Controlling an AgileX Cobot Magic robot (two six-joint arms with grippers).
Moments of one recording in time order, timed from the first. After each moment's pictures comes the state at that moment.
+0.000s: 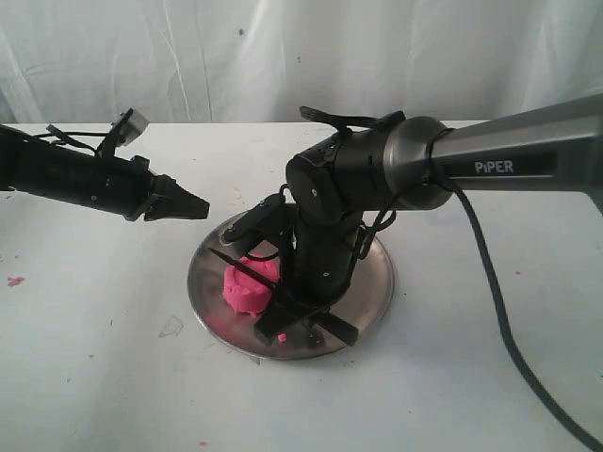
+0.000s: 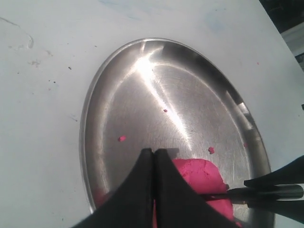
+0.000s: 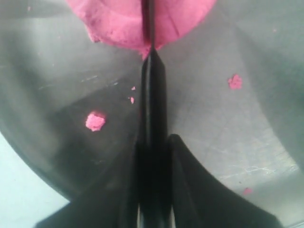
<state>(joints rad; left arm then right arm) 0.04 2.09 -1.31 -1.34 0.99 1.35 0.72 2.02 -1.36 -0.03 0.80 -0.18</state>
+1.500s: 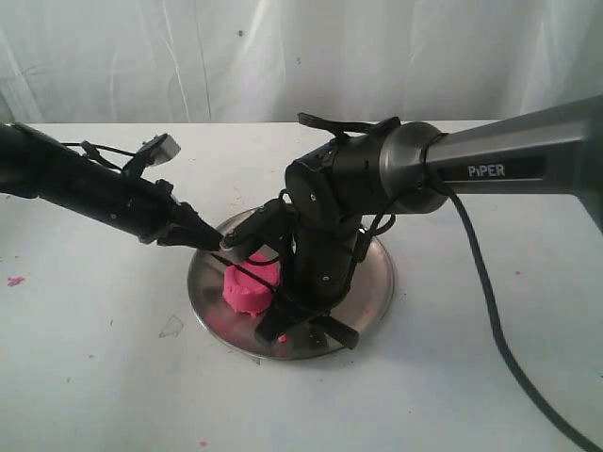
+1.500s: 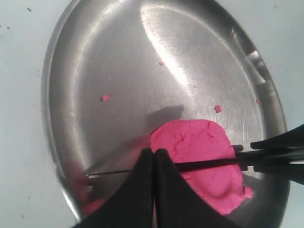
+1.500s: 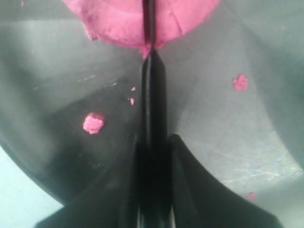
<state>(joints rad) -0.03 2.10 -1.31 -1.19 0.96 1.28 0.72 2.04 -1.36 -0.03 0.79 -0.18</state>
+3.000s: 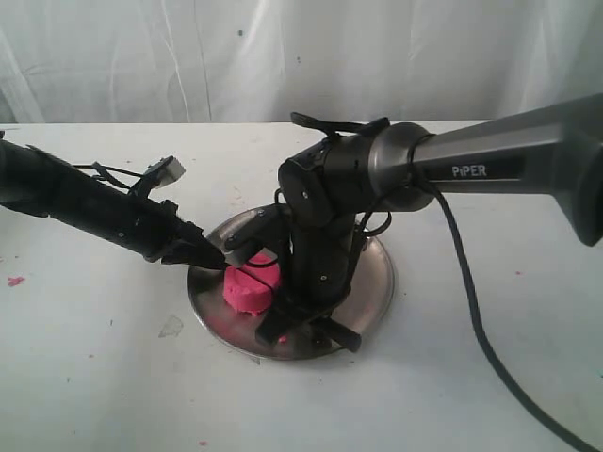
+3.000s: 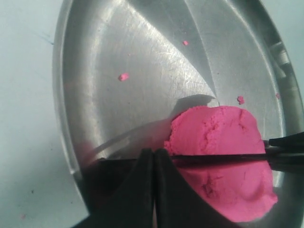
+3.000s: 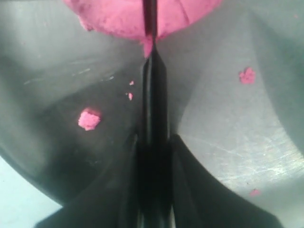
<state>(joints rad) -0.03 2.17 -1.31 -1.21 0.95 1.28 0.72 2.07 -1.41 -0.04 0.87 -0.18</state>
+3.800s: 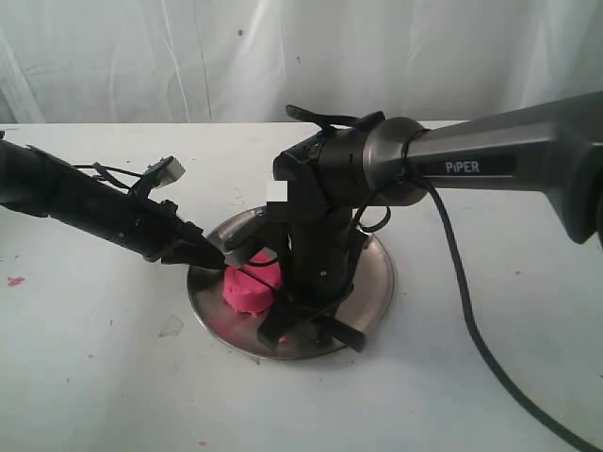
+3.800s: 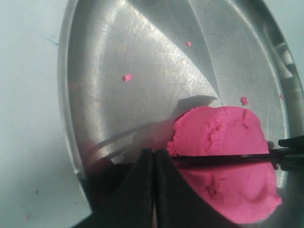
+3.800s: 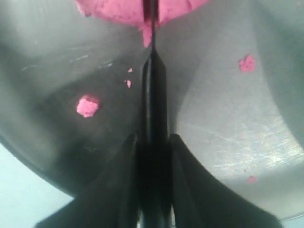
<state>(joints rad) -0.03 2.17 -1.31 -1.21 0.94 1.28 0.72 2.08 -1.45 -0.05 0.94 -0.18</state>
